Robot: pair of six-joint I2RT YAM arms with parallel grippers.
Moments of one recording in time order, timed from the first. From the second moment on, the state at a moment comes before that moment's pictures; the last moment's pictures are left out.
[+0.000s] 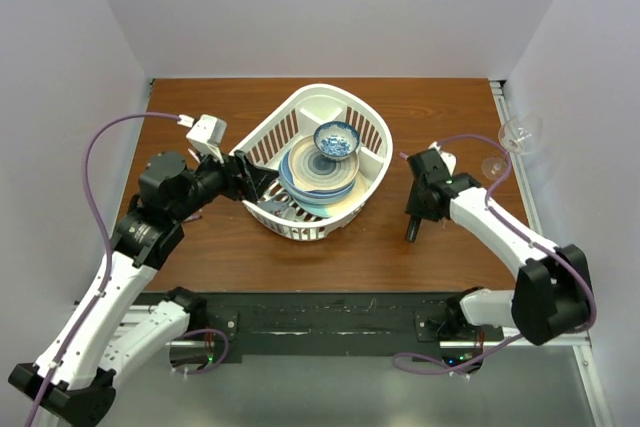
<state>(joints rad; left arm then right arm) -0.43 0.76 0.94 -0.37 0.23 -0.36 0.38 1.30 0.84 -0.69 0.30 0.65</state>
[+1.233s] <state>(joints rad) -0.68 1.28 0.99 0.16 0.47 -0.60 0.71 1.21 1.33 -0.51 0.15 0.75</state>
